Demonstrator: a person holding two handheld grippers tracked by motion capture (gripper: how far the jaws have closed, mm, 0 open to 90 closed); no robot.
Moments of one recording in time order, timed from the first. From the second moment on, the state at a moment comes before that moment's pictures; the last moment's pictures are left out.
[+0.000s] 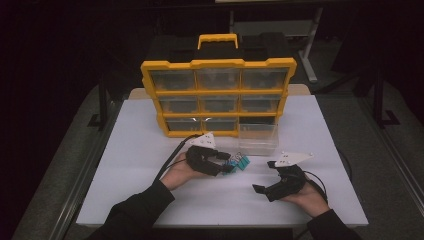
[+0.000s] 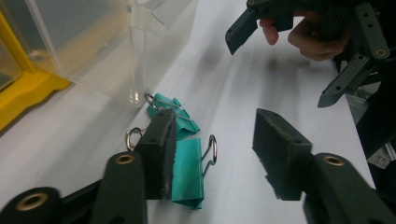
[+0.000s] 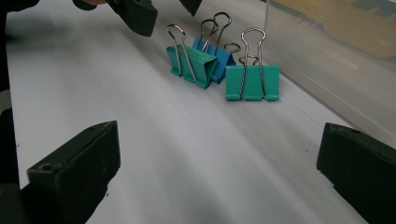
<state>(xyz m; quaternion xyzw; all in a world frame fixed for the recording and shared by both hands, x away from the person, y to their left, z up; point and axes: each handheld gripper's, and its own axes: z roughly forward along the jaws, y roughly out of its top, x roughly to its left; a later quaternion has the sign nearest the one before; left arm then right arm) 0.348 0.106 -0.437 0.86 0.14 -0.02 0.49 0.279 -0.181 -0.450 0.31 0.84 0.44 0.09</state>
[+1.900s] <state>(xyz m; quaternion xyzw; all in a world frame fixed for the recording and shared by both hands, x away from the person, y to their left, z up) 0.348 0.107 -0.437 0.87 0.14 -0.02 0.48 0.278 -0.181 -0.452 0.31 0.84 0.44 0.09</state>
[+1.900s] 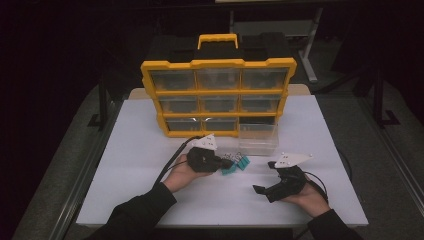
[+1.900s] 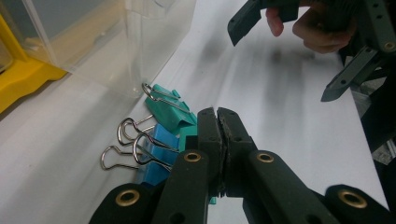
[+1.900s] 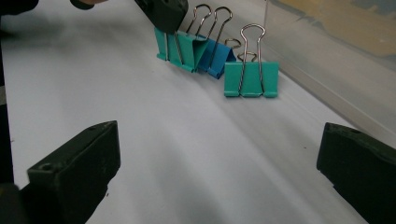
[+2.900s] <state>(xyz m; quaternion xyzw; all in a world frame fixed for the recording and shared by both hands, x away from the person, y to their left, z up) 0.359 0.113 -0.399 0.87 0.10 -0.01 0.48 0.275 -0.182 -0.454 0.30 0.84 0.44 0.10</state>
